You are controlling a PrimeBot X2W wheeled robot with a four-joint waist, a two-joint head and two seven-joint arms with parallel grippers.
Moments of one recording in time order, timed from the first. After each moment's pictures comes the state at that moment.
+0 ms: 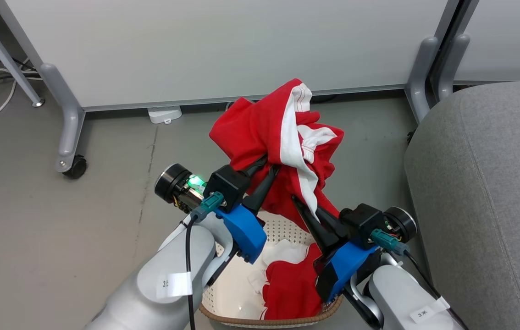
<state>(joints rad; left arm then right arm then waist) -0.68 0.12 -0.86 0.65 -0.46 -0.10 -0.26 -0.46 -0.05 0.50 0.58 0.19 0.13 -0.26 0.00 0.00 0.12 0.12</state>
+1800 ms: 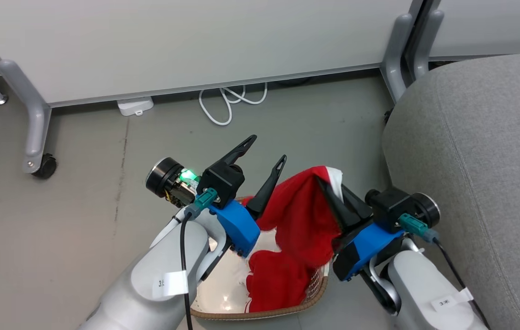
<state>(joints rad) -0.68 0.12 -0.79 0.65 -0.38 -0.11 -0.26 -0.46 -0.06 0.40 0.53 0.18 0.13 -0.26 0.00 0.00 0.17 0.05</state>
